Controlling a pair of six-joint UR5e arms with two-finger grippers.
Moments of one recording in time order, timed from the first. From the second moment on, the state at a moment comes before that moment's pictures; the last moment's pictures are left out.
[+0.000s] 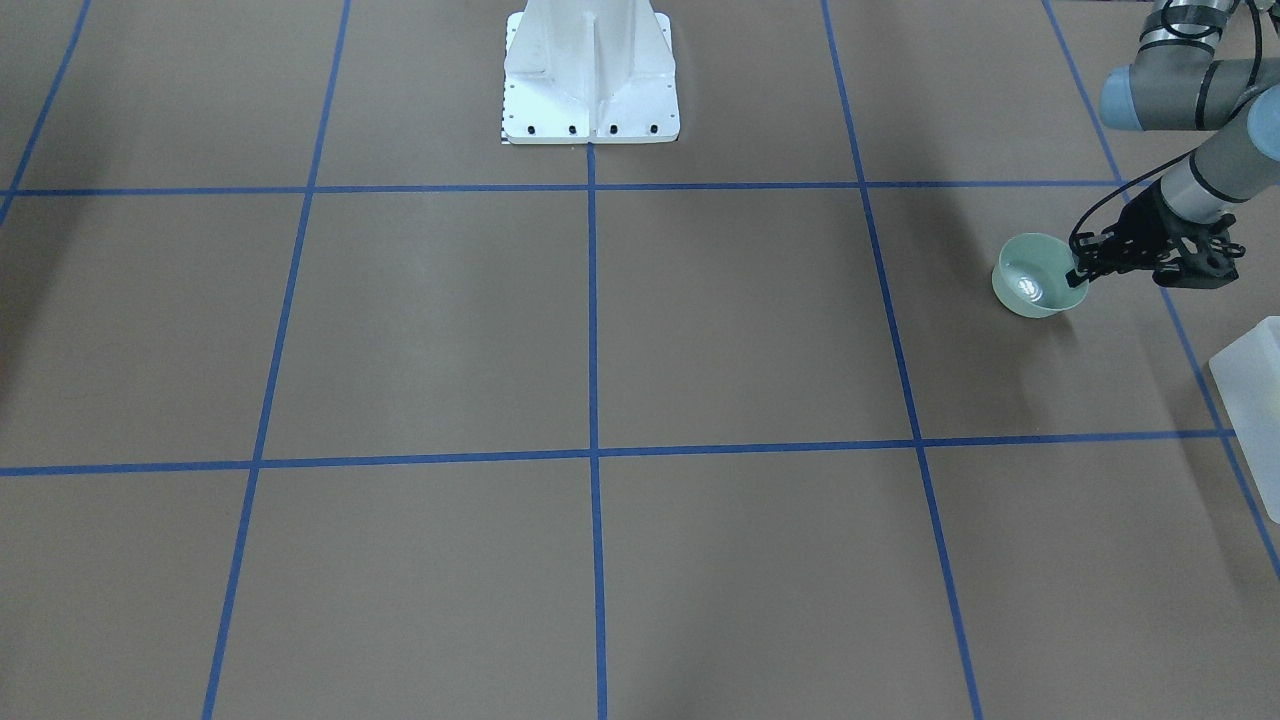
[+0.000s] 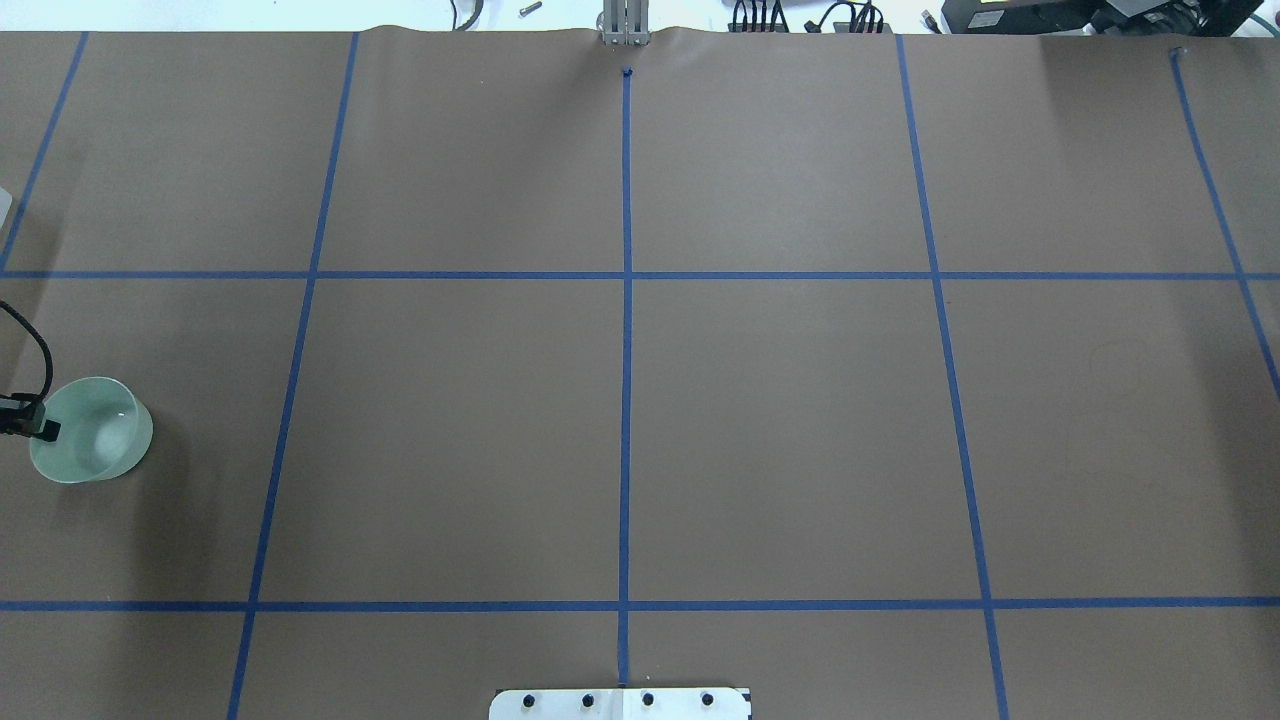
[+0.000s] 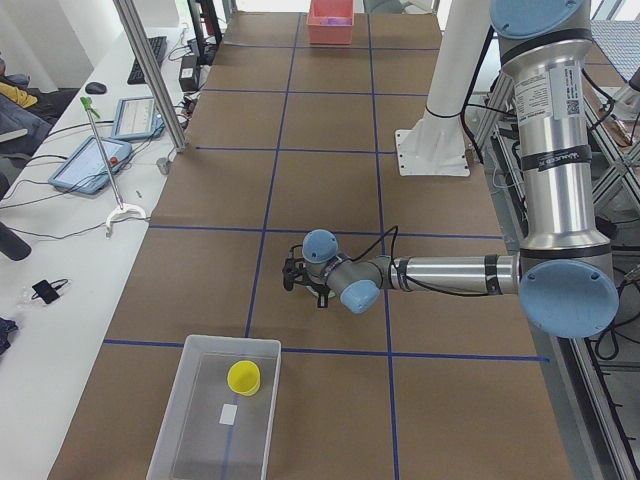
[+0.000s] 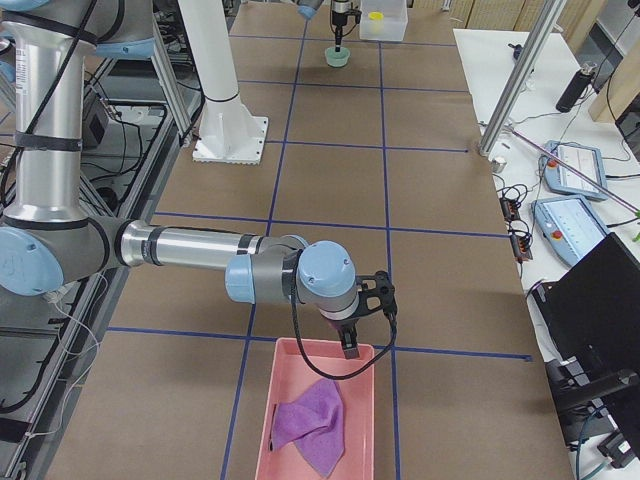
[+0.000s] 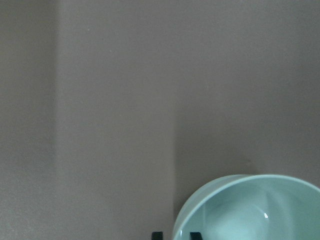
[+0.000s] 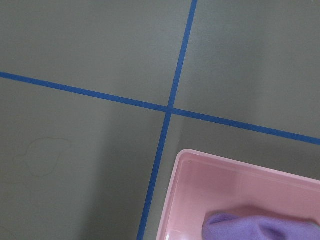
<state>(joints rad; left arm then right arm) -0.99 -1.39 -1.60 -2.34 -2.34 -0.81 1.71 -1.70 1.70 -1.45 2.44 -0.23</state>
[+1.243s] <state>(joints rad) -1.71 -1.83 -1.14 -1.66 -2.57 0.05 1.57 -1.63 1.69 -1.45 2.43 -0.07</state>
